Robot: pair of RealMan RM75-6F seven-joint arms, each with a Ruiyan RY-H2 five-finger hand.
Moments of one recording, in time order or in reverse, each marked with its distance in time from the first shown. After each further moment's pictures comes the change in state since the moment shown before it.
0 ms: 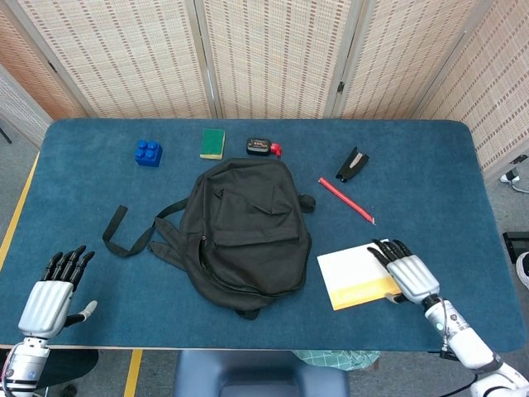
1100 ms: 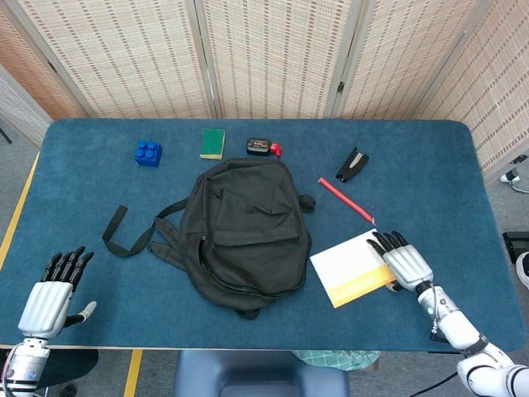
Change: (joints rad) left arm 0.003 -0.005 0.001 0.001 -0.015 -0.005 0.006; right arm 0.061 -0.102 0.055 0.168 0.048 -0.120 -0.044
